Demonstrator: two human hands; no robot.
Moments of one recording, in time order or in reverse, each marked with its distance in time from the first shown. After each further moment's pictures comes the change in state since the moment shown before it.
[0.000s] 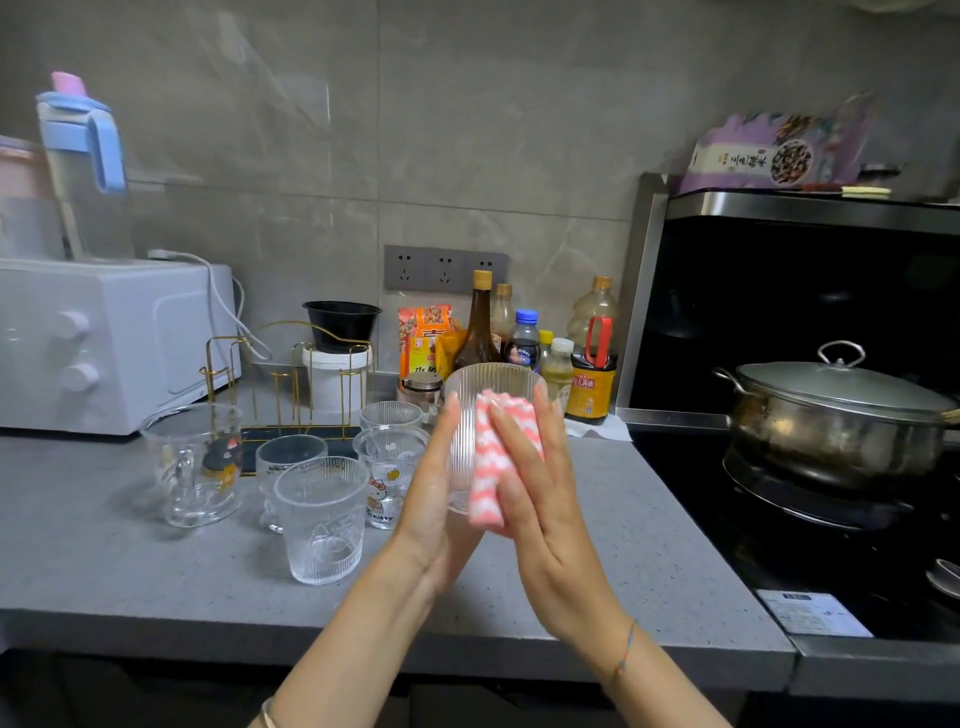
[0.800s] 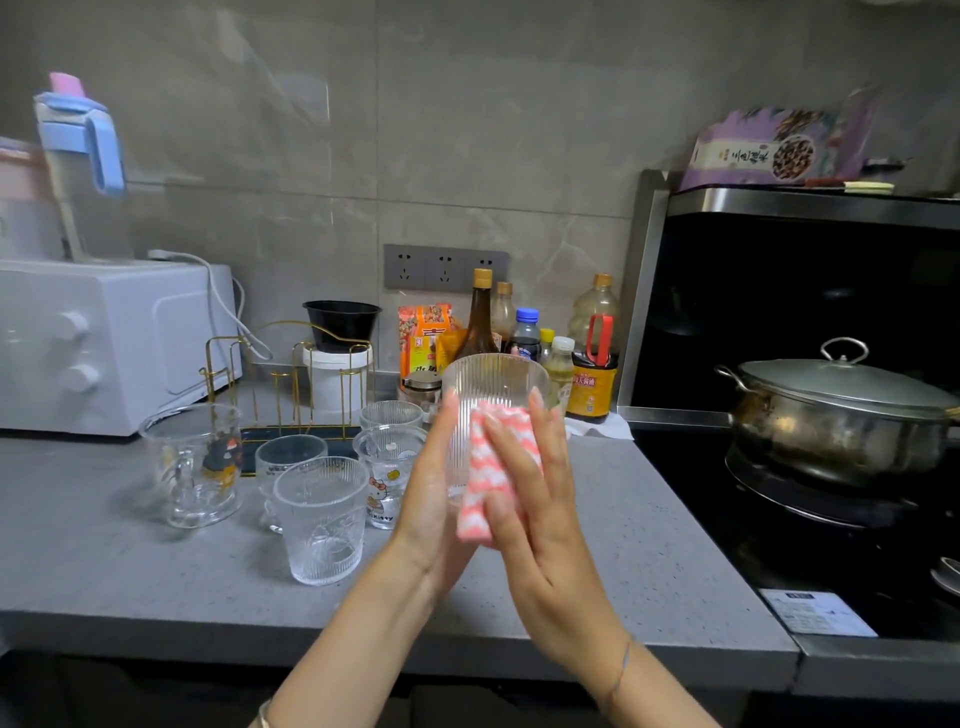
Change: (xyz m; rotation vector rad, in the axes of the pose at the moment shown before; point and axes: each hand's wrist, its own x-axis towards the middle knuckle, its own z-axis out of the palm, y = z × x) left_hand 0.000 0.000 0.000 -0.044 -0.029 0.001; right_hand -0.007 -0.005 0.003 -0.074 0.012 -0.050
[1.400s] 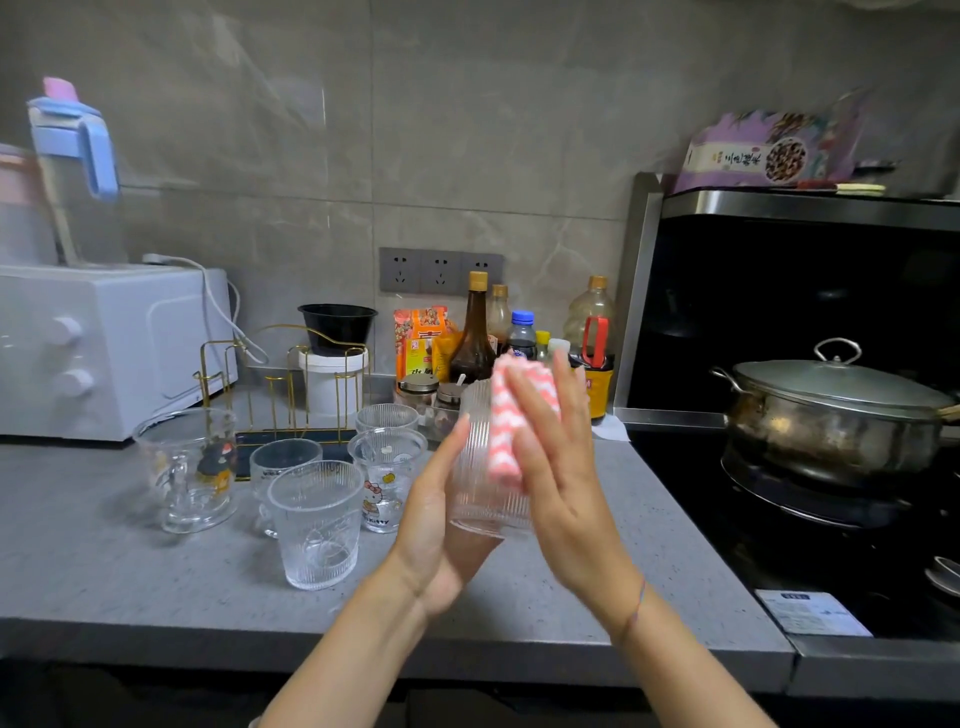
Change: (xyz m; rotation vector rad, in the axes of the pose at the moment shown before) left_hand -0.004 -0.008 -0.002 0.011 -0.003 -0.010; right_hand 0.032 0.011 -0.016 0.042 0.062 0.065
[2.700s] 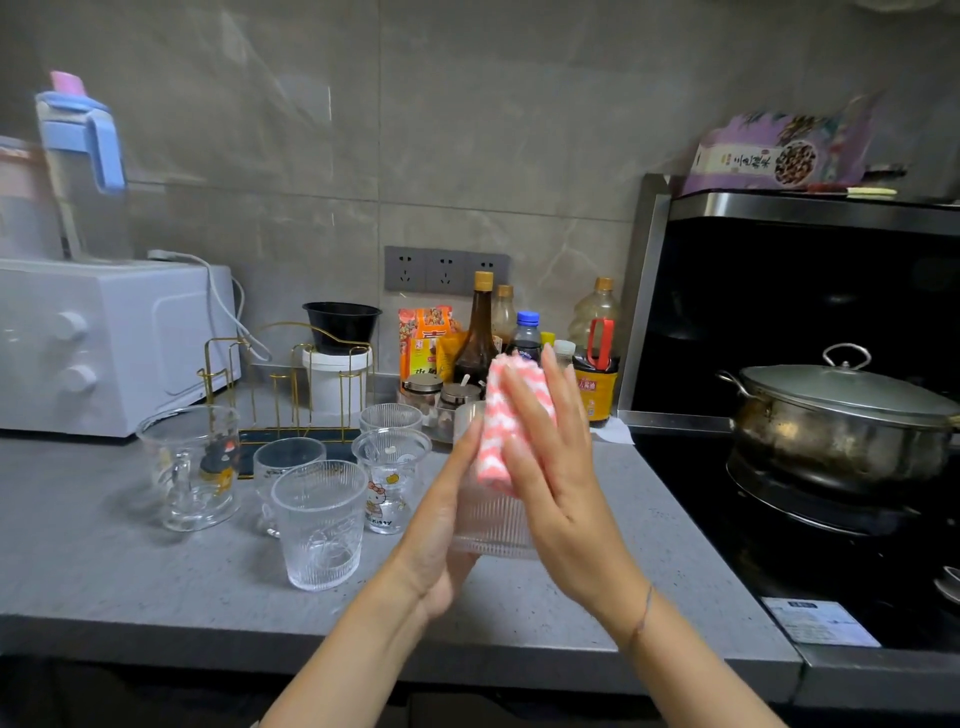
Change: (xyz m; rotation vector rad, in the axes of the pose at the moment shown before) left_hand -0.004 0.001 0.002 0.207 0.034 0.120; right_hand 0.002 -0.006 0.000 -0.074 -0.078 -0.061
